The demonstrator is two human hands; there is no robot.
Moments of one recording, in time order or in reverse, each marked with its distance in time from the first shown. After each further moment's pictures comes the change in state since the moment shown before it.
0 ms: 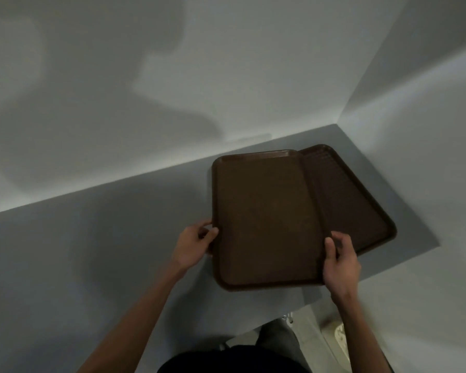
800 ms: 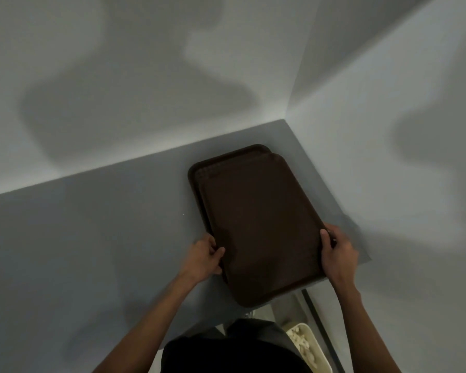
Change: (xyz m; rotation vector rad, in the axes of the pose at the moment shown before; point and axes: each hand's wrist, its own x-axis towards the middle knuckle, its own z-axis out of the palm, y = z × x) left_hand 0.071 0.066 0.290 0.262 -0.082 -0.199; right_hand 0.236 0.184 -0.117 -0.194 -0.055 -0.056
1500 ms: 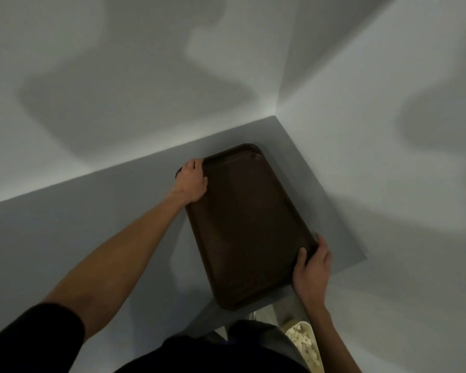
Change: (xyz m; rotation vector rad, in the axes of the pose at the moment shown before) left_hand 0.170 0.094 -0.074 0.583 0.214 0.288; right_hand -0.054 -0.016 0.029 0.148 -0.058 0.190
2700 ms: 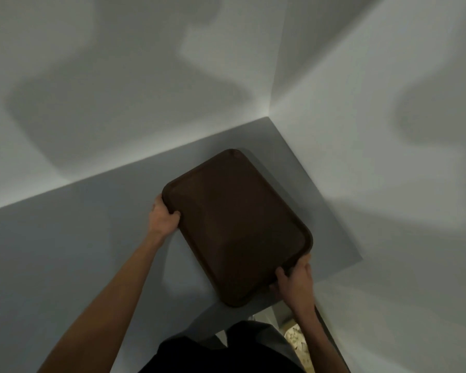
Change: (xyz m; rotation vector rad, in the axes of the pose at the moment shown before) left_hand -0.069 -0.065 0.037 -0.558 0.063 -0.472; right_hand -0.013 0.000 0.010 -0.021 -0.282 0.189
